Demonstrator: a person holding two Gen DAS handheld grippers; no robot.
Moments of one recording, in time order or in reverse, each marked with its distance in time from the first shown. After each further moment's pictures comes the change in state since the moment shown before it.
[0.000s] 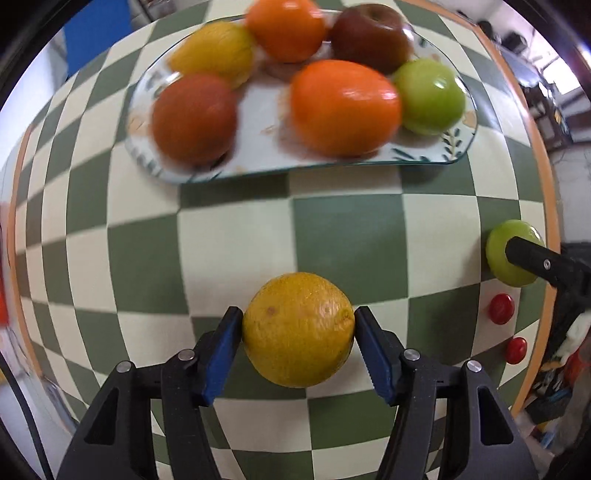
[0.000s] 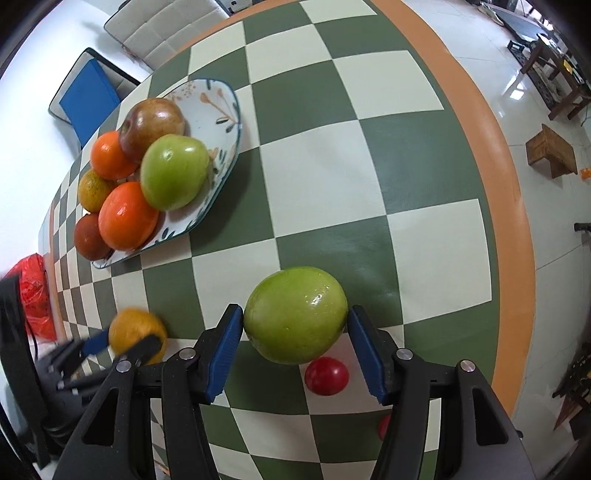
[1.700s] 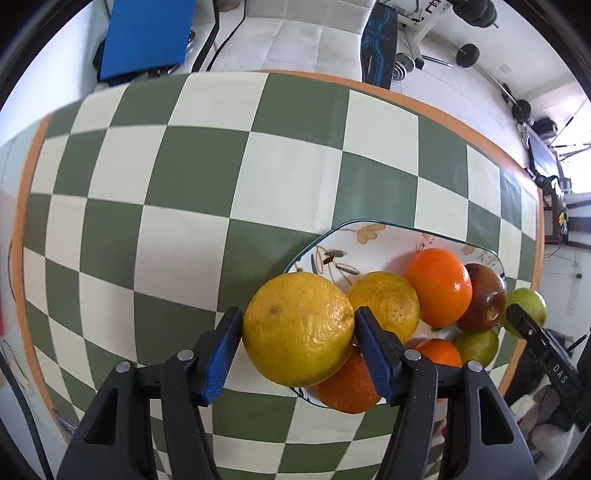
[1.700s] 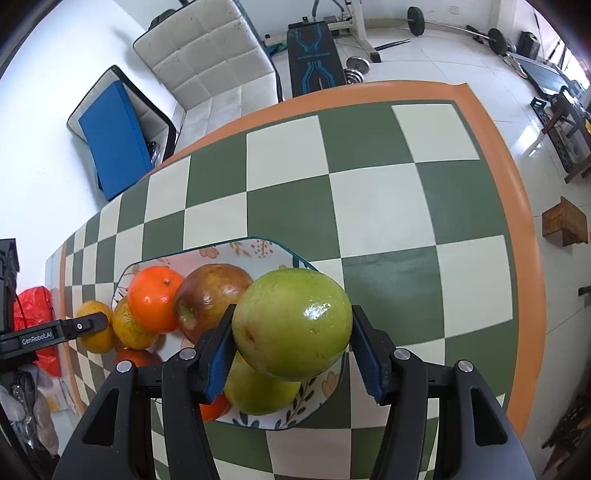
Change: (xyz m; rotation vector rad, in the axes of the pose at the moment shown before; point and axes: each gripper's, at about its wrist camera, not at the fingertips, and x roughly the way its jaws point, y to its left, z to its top) left arm -0.048 0.146 0.165 -0.226 -0.018 -0.108; right arm -0.006 0.088 0.147 -0.122 -0.149 0.010
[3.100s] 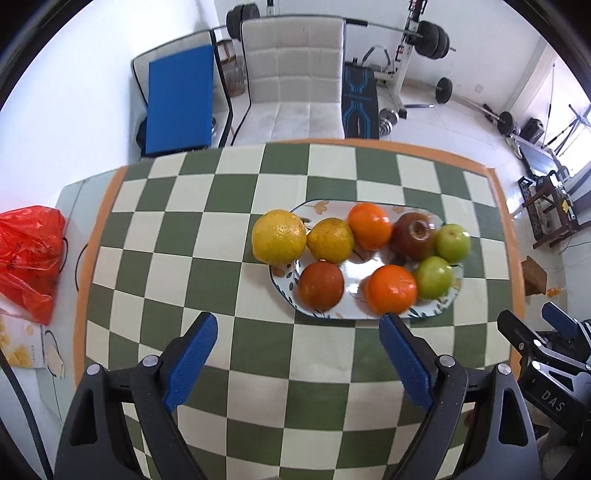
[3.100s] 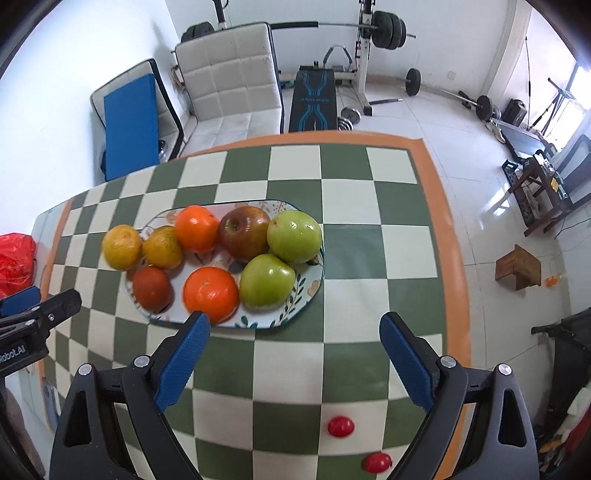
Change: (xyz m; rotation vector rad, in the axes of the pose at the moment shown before) left arm -0.112 -0.057 -0.143 0.087 -0.347 0.141; right arm -0.135 0.036 -0.127 -0.153 -0.206 -0.169
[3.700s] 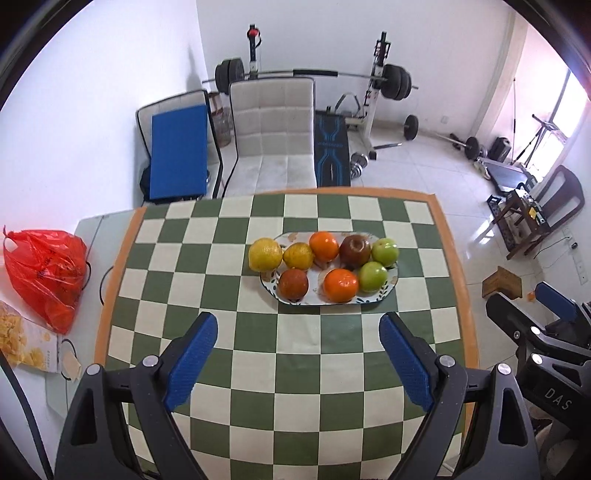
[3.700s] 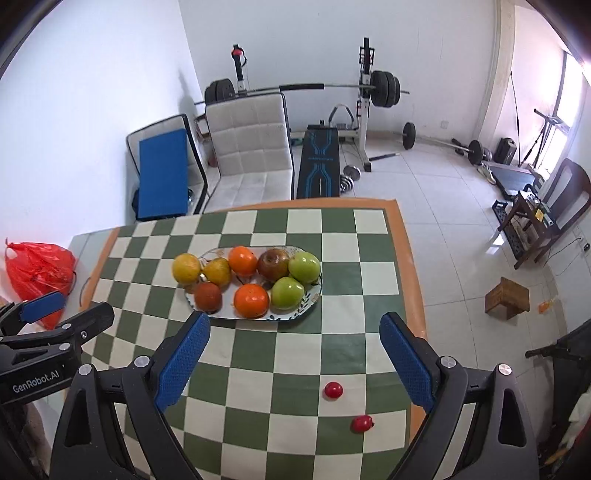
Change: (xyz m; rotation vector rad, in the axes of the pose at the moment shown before) left arm -0.140 -0.011 -0.054 0.050 -0.194 -0.058; right arm -0.180 0.011 -0.046 -0.032 -0.226 0.025
